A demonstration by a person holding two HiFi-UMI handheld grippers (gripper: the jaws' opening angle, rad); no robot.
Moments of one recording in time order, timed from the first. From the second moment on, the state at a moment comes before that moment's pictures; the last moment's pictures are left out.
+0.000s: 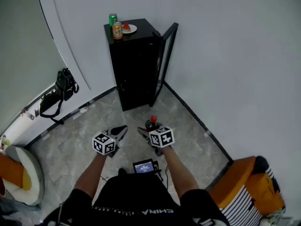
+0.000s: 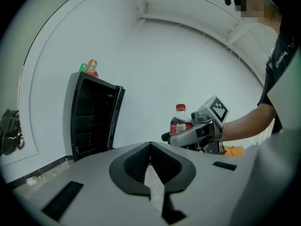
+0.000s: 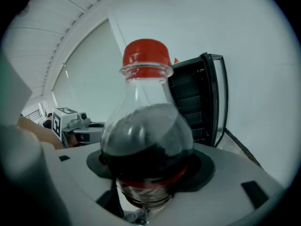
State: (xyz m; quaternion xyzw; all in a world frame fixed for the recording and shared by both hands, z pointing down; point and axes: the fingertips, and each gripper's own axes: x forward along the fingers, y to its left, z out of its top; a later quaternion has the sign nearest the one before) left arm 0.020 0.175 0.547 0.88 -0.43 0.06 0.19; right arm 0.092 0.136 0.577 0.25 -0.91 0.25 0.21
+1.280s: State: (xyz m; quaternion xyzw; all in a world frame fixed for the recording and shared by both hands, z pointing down) left arm 0.018 0.186 0.556 0.88 -0.43 0.05 0.19; right arm 0.093 0.142 0.573 0.23 -0.92 0.26 0.18
